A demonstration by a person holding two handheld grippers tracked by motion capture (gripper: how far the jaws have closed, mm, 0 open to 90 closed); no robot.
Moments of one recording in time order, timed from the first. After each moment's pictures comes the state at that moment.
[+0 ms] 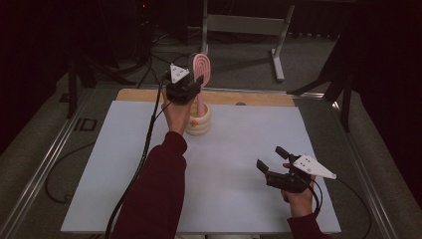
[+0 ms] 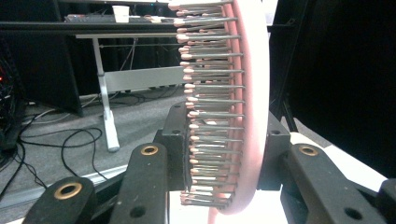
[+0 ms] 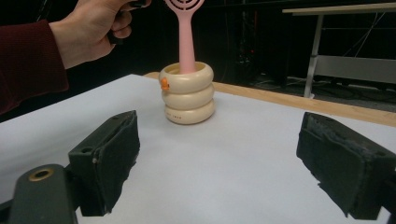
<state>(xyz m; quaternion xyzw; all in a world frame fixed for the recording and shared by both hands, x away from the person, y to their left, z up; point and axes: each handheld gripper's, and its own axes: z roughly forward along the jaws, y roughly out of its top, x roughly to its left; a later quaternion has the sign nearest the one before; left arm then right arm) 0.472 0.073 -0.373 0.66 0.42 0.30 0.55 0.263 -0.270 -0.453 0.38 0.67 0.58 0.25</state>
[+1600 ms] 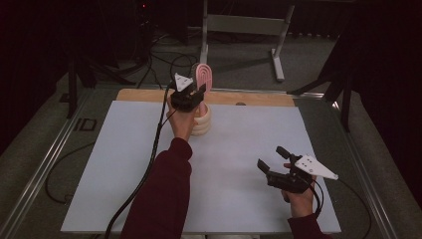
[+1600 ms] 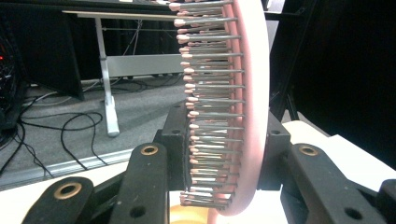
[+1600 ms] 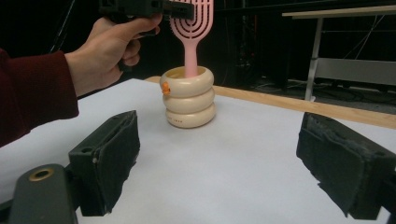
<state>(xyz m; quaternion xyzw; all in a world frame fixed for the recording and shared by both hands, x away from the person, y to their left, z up) 0.469 0.061 -0.403 0.66 0.44 0.29 0.53 0.261 -0.272 -0.452 0.38 0.67 0.59 0.25</state>
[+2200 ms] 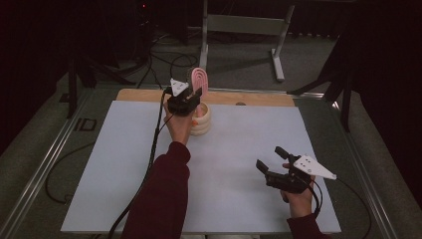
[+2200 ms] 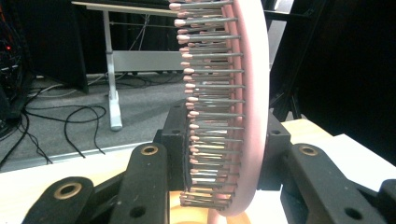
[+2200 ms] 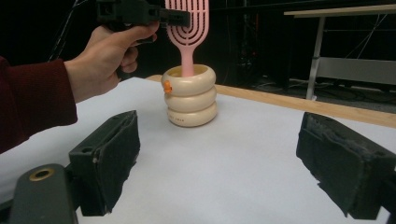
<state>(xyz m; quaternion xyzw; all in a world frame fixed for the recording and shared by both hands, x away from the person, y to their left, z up) 0.465 0.071 -0.416 0.65 0.46 0.28 0.54 0.262 -0.269 -0.453 0.38 0.67 0.59 0.25</state>
